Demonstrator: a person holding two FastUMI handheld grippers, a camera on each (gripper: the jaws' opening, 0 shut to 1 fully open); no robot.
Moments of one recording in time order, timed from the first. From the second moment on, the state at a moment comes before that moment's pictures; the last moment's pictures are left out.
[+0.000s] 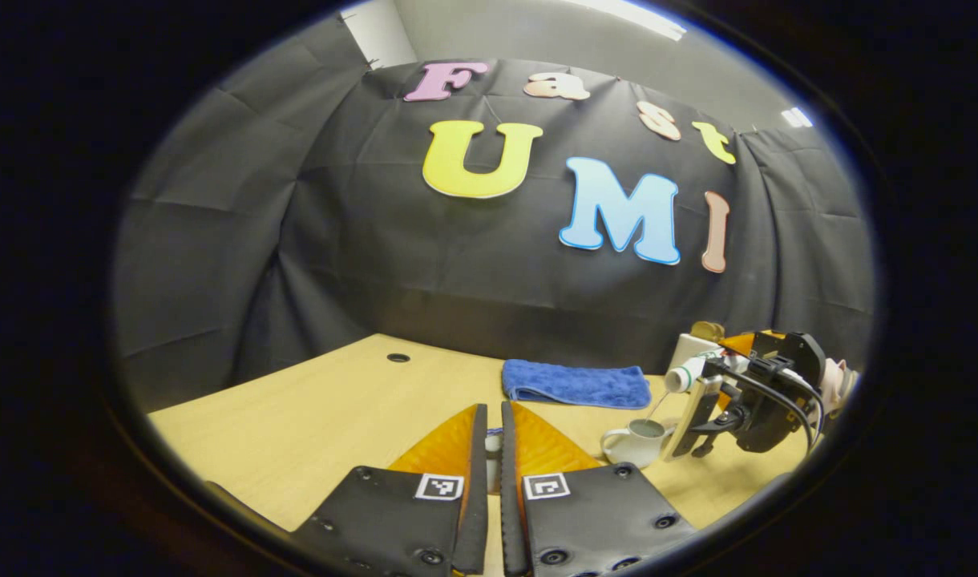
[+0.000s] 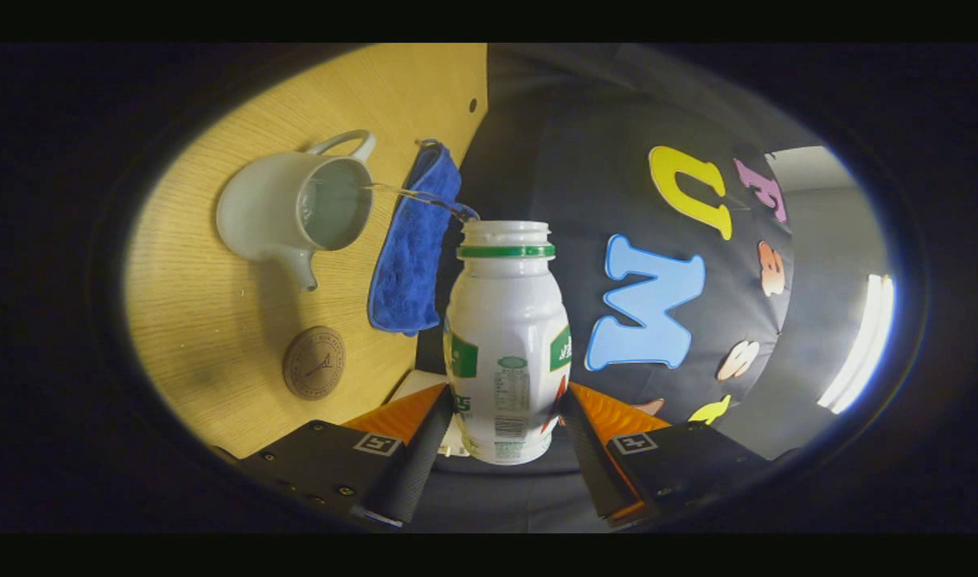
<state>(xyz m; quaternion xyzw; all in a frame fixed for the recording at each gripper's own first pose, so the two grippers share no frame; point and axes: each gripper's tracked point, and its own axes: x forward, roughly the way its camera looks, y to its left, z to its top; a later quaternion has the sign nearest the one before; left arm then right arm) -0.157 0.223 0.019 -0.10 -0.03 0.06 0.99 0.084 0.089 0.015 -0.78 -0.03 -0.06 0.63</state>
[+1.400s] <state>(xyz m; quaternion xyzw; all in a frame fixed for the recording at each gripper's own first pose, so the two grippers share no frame) -0.152 0.227 0.017 -0.09 -0.02 0.06 0.99 0.090 0.078 0.037 -0.81 -0.05 -0.06 0.58</state>
